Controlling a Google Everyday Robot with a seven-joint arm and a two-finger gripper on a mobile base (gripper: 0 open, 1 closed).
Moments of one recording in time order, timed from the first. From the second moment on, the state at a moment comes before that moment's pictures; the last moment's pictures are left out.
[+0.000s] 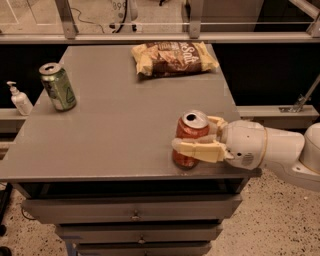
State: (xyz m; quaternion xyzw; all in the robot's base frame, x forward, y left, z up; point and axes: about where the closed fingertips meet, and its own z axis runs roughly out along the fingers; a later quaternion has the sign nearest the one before) arm 0.448 -0.060 0.884 -0.40 0.60 0.44 0.54
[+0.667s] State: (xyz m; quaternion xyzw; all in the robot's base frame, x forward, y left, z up) arm 0.506 -0.084 0.904 -0.46 0.62 0.38 0.51
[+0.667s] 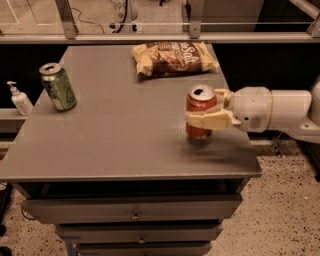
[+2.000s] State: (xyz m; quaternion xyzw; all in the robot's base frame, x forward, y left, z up) arm 0.558 -0.035 0.911 -0.73 0.60 0.11 0.29
